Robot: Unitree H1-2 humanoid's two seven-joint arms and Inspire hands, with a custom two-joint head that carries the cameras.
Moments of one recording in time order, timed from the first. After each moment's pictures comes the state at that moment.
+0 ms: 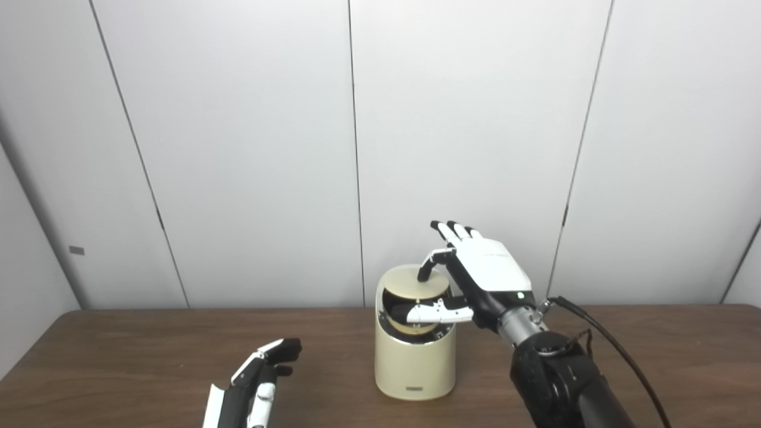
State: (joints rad) left arm -0.10 0.13 -0.06 0.07 0.19 -0.45 0.24; right arm -0.64 -0.18 0.30 -0.09 -1.03 0.27 0.26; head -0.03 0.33
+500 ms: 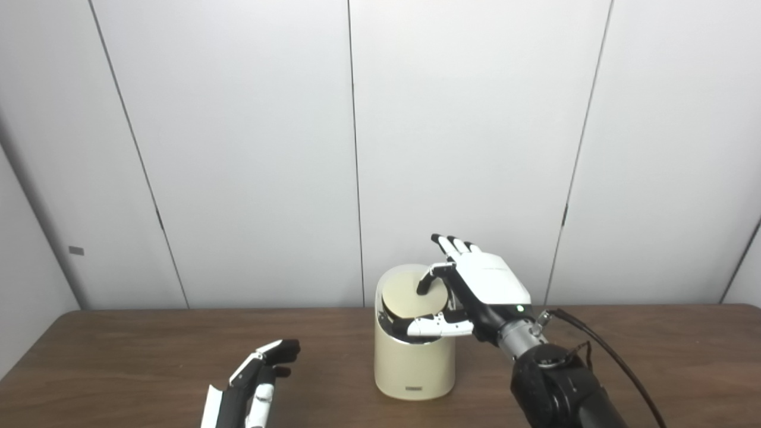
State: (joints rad) left arm -0.09 0.13 -0.05 0.06 0.20 -0.45 0.24; right arm -0.60 -0.18 0.31 -0.05 -1.00 0.27 0.26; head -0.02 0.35
